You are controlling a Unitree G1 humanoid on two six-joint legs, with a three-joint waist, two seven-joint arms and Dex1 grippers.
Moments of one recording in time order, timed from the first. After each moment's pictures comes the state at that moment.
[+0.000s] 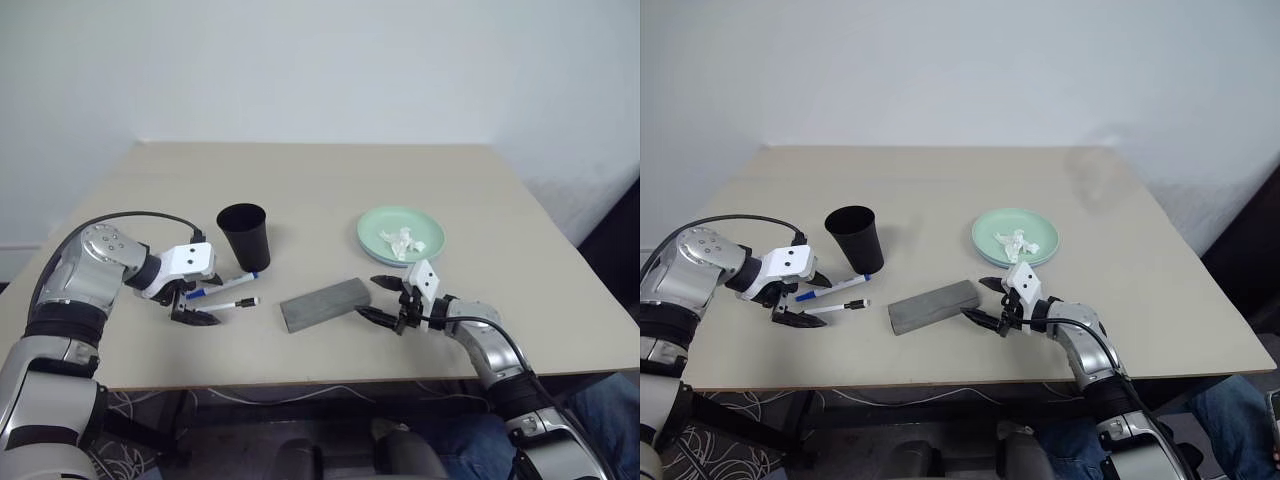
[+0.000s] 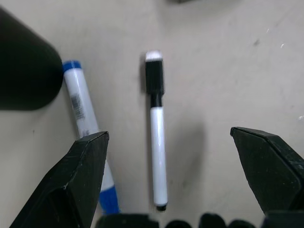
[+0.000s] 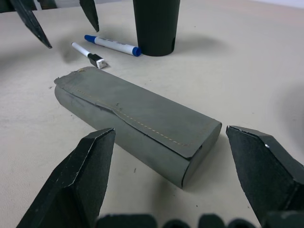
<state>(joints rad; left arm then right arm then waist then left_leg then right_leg) -0.76 0.91 -0.28 0.76 0.16 -0.10 -1.53 -0.36 -0.28 0.19 0.30 0.20 0.08 0.93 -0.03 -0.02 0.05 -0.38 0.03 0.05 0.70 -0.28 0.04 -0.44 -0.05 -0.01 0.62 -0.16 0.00</state>
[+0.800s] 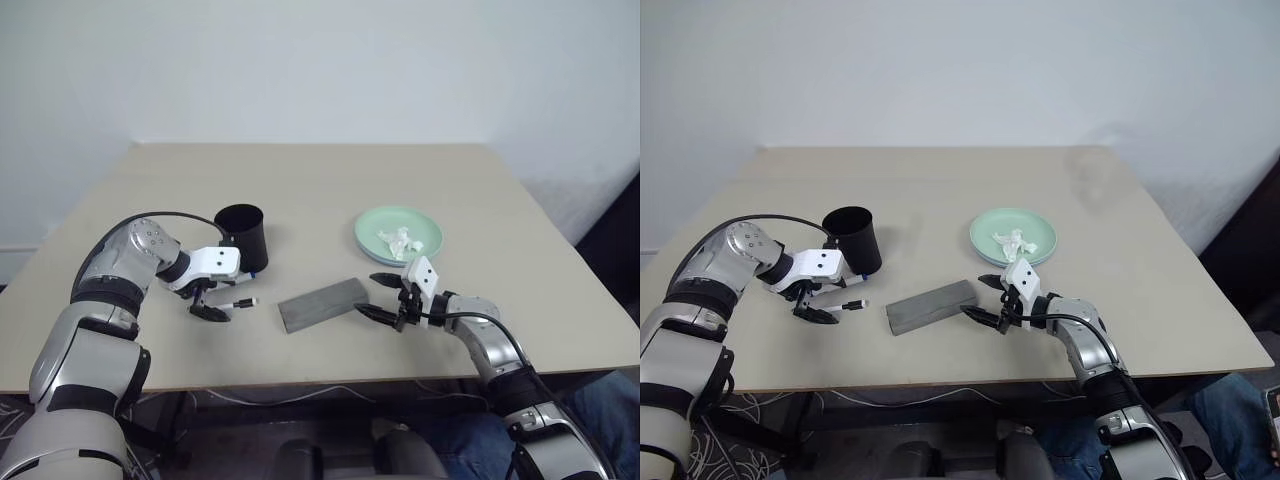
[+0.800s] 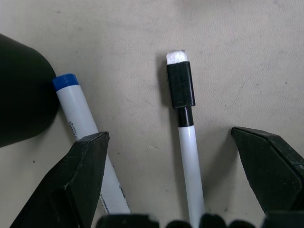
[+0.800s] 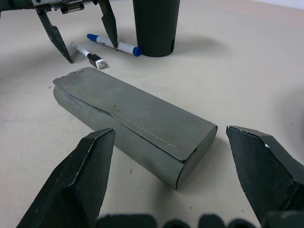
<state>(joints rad) -0.92 0.77 -0.41 1.06 0.33 -0.27 -1.45 -0.38 -0.29 0.19 0.31 0.19 0.08 0.94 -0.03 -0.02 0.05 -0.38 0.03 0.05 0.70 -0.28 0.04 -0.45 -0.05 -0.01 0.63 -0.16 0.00</state>
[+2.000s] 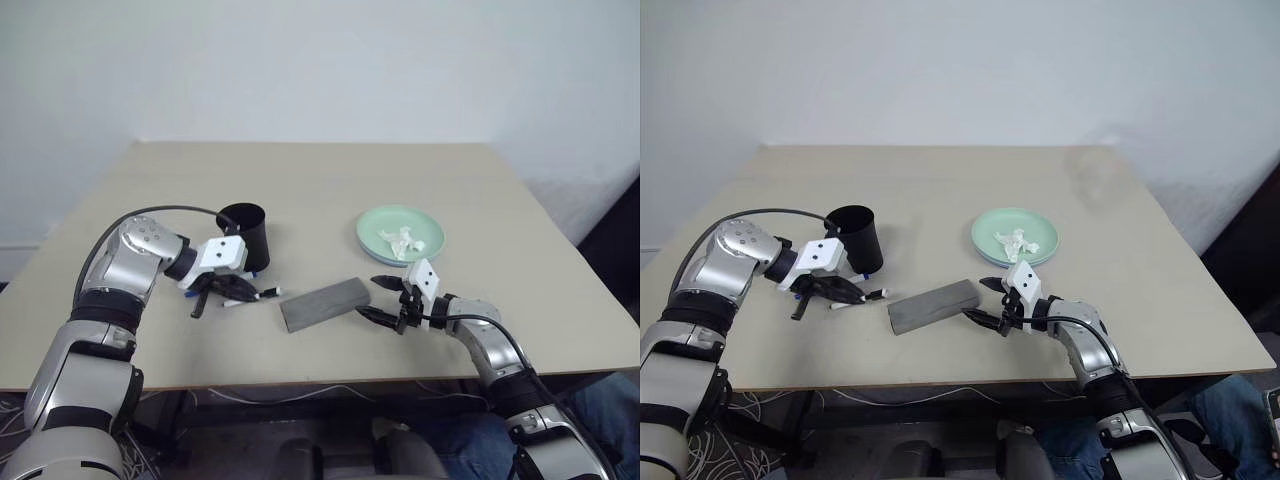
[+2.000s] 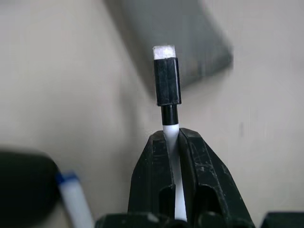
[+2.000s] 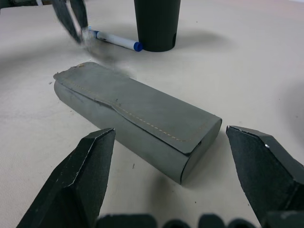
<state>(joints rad) -0.77 0.78 -0.24 0.66 -0.01 -0.08 -1.60 -0.37 -0.29 0.19 0.30 0.19 0.08 0.94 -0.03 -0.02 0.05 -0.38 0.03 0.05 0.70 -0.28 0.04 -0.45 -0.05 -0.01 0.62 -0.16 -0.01</state>
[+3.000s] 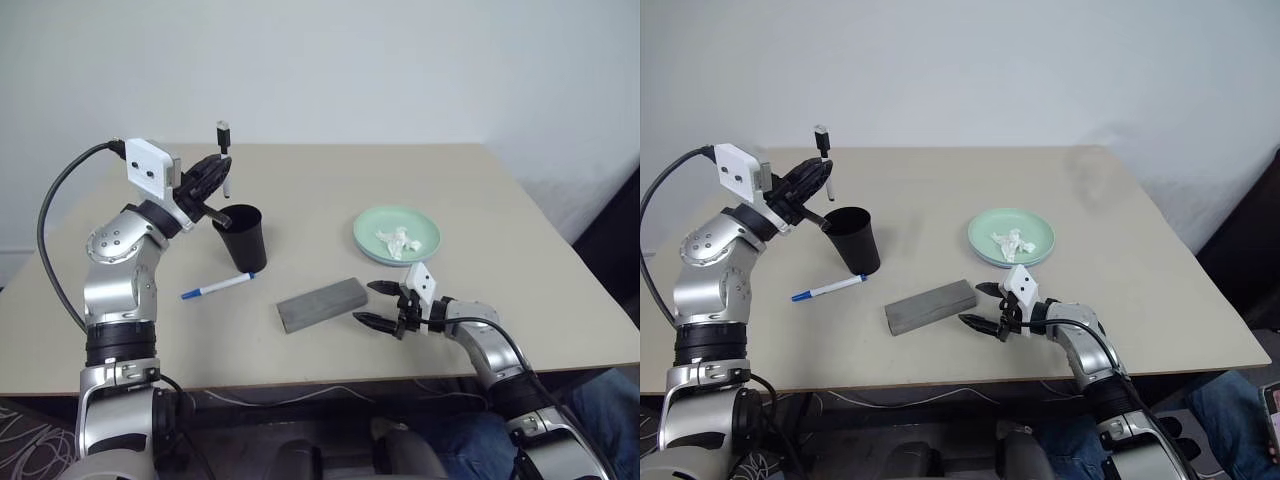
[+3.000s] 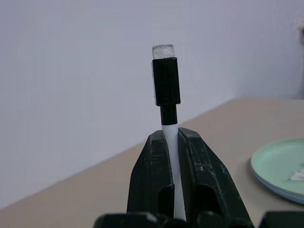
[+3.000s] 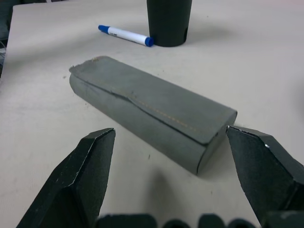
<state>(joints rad) -0.59 0.54 0.26 0.31 -0.29 0.07 -0.69 -0.36 -0.29 0.21 0.29 0.19 0.10 0.97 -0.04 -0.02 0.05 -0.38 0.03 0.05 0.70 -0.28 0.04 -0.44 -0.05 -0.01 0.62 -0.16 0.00</state>
